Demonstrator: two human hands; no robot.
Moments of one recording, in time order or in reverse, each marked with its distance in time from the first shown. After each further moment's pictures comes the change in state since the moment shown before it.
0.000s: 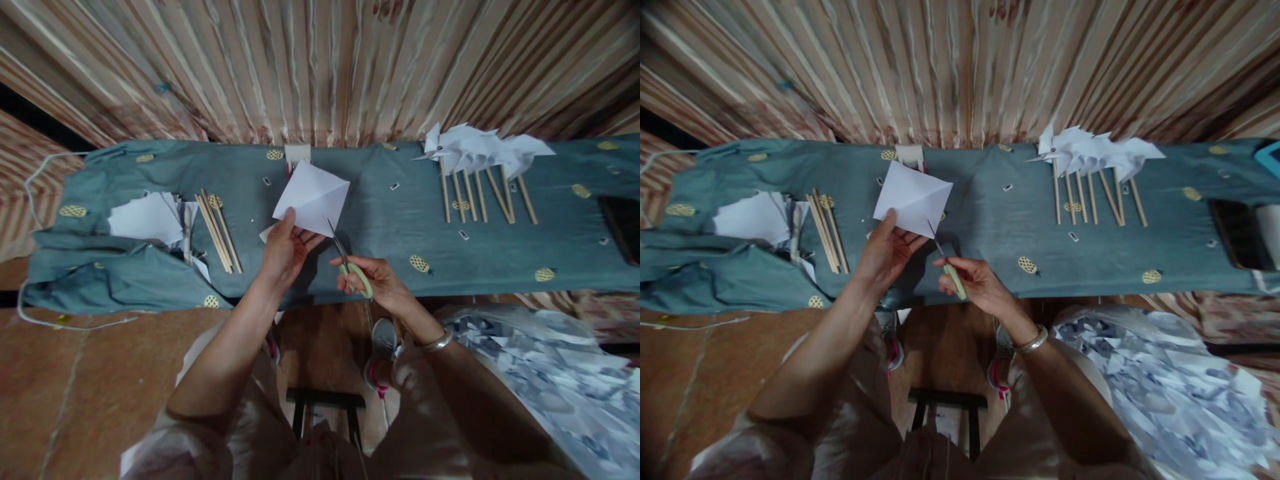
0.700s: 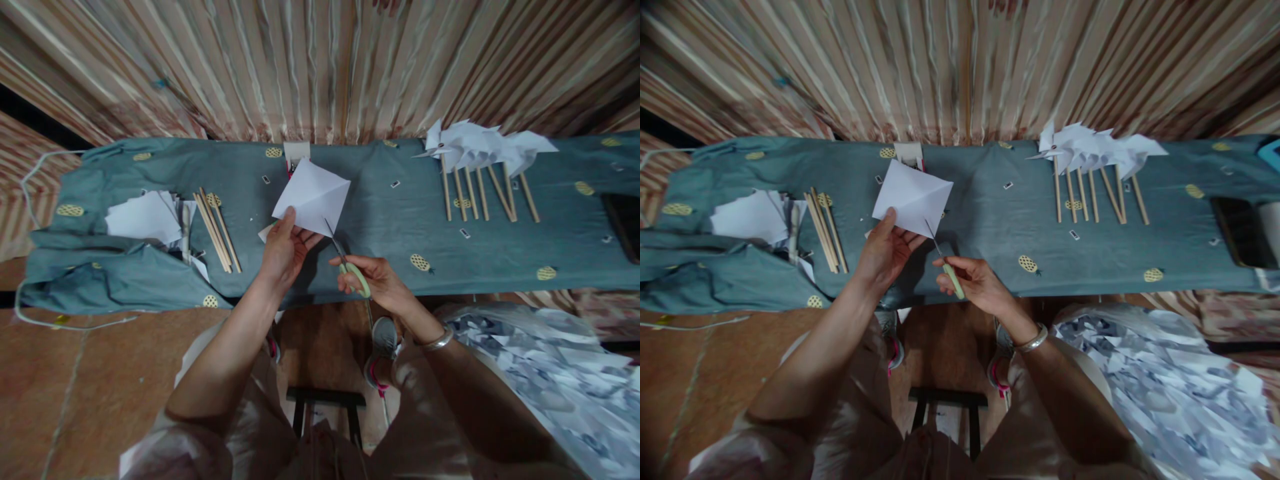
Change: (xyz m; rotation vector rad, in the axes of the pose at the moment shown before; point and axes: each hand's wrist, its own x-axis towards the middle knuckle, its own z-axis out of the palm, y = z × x) left_hand -0.001 -0.002 0.000 0.001 0.011 0.001; right_hand 0.002 -0.001 0.004 0.084 0.040 0.048
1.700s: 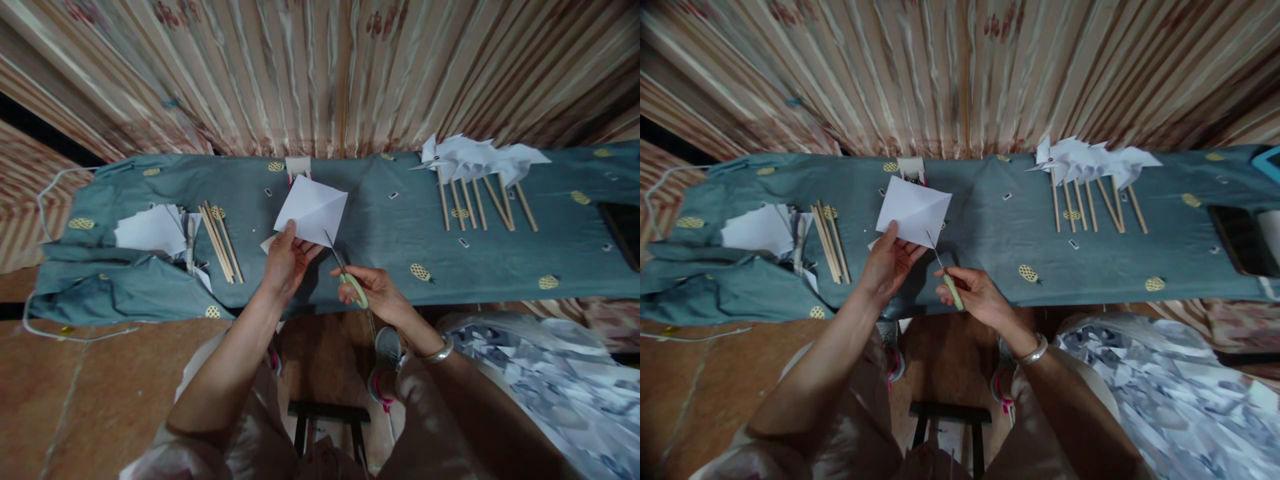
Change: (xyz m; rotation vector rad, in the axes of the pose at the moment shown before) left_hand -0.001 0.000 -0.001 -0.013 0.010 0.020; right_hand 0.002 0.002 0.005 0.056 0.050 0.053
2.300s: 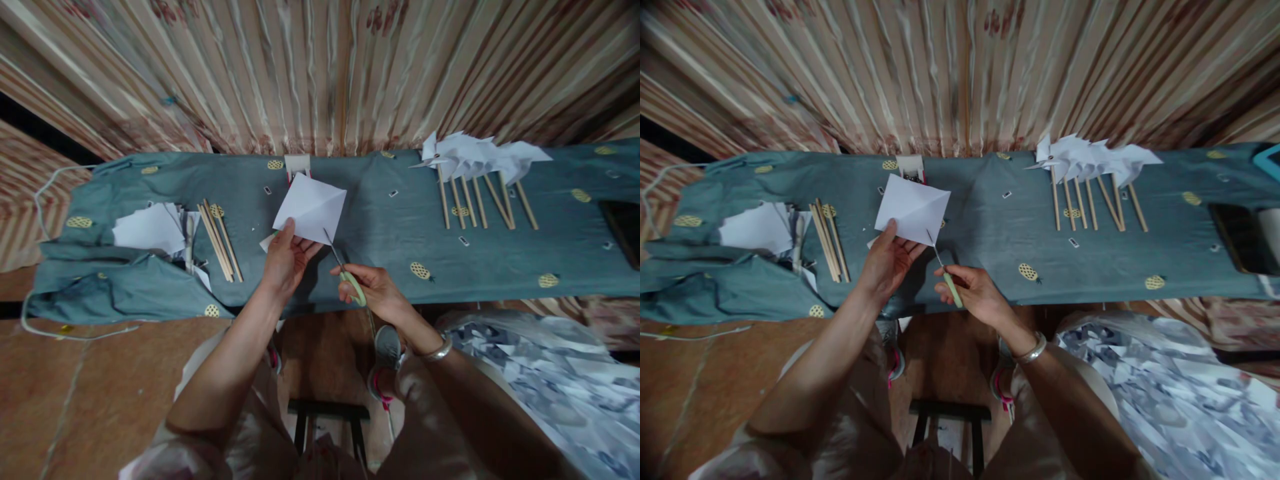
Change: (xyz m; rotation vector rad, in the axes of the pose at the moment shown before) left_hand 0.000 0.000 0.000 0.006 0.004 0.006; right_hand 0.000 -0.001 0.001 -0.024 0.020 0.010
